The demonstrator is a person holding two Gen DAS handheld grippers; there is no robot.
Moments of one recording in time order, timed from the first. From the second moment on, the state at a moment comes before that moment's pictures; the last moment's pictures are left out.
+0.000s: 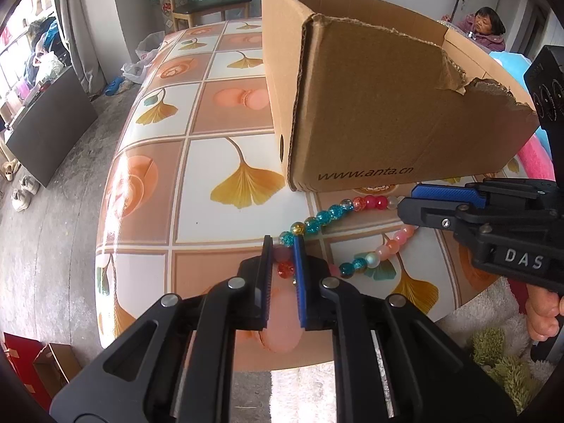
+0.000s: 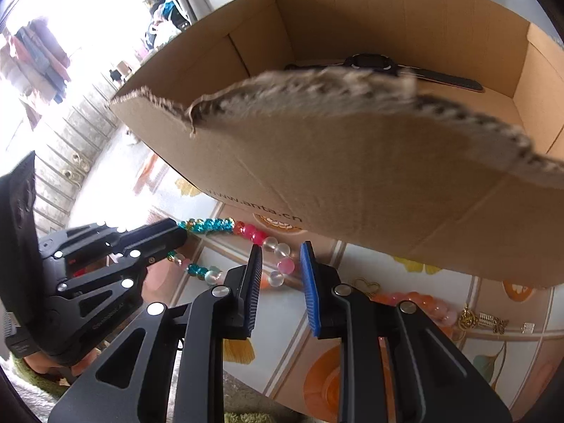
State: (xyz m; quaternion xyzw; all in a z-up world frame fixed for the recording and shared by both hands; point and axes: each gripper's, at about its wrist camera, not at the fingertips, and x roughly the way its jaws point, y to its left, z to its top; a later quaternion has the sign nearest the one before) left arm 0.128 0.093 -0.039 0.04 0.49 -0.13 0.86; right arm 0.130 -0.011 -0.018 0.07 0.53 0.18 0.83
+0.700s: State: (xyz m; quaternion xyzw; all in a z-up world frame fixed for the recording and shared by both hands) left arm 0.119 0.087 -0.021 0.05 0.44 -0.12 0.89; right arm 0.119 -0.002 0.002 0.03 0.48 0.18 0.86
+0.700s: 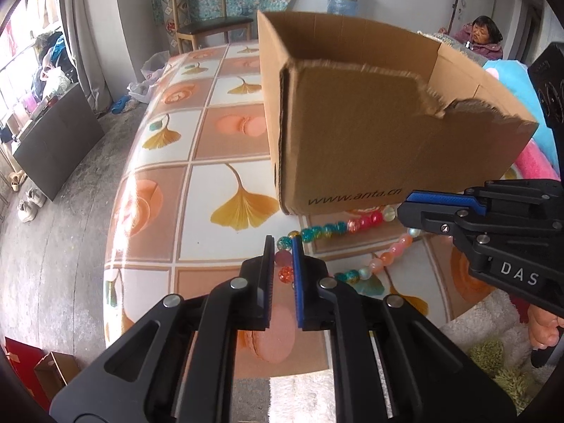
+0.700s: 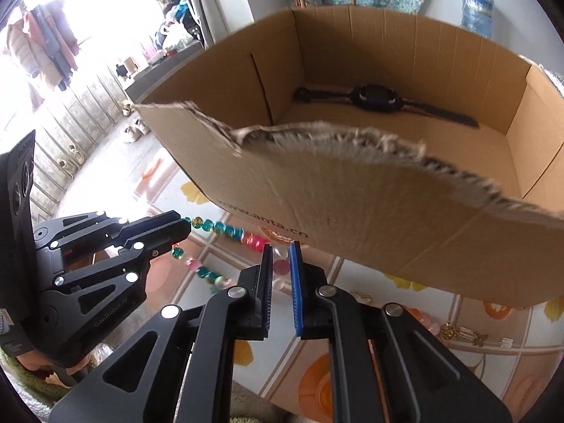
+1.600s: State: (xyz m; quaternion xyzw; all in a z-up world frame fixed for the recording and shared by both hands) left arm 0.230 0.027 0.085 0.10 0.39 -0.21 0.89; right arm 0.211 -0.061 0.104 0.06 0.46 0.22 0.86
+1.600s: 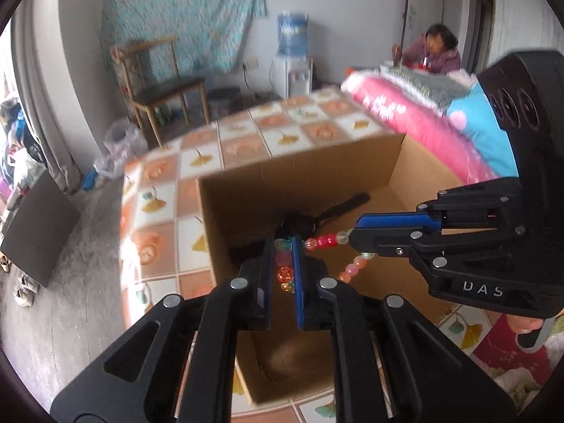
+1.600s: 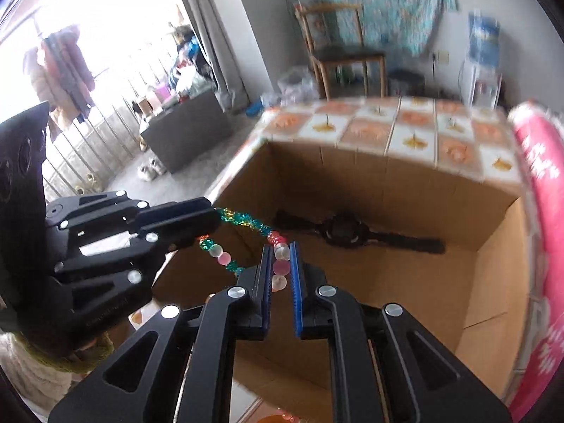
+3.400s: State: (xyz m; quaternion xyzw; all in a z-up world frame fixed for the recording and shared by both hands) left arm 0.095 0.066 -0.014 0.06 0.48 -0.12 0.87; right arm 0.037 -0.100 0.021 0.04 0.51 0.08 0.86
